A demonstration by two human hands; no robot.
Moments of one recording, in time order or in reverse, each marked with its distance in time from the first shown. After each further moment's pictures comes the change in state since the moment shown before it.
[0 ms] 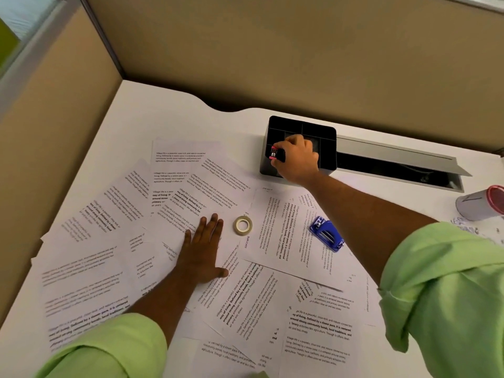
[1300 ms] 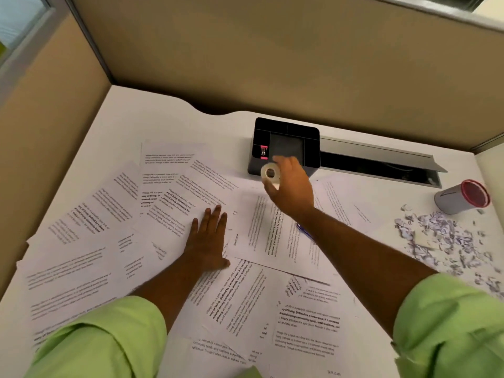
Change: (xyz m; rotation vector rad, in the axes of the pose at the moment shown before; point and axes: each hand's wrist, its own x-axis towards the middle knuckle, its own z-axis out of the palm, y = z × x) left_hand 0.012 0.036 -0.018 0.077 0.023 0.014; right_hand -0.084 0.009 0.014 0.213 0.215 -0.031
